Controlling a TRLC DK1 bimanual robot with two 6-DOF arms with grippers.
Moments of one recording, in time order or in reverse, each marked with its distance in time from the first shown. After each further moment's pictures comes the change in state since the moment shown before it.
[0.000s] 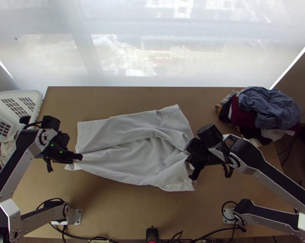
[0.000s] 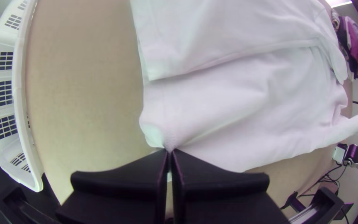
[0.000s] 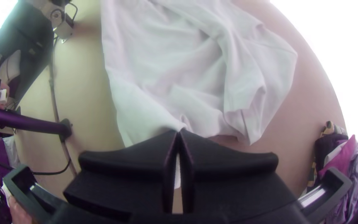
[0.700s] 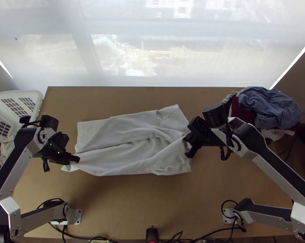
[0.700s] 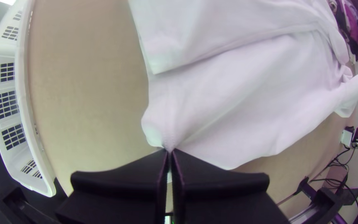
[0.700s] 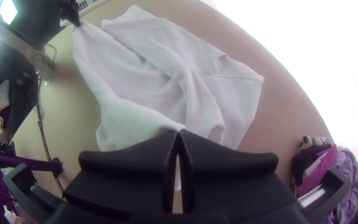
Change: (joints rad) left arm 0.023 0.014 0.021 -0.044 -0.037 0.116; right arm -0.121 0.104 0.168 0.098 -0.001 0.011
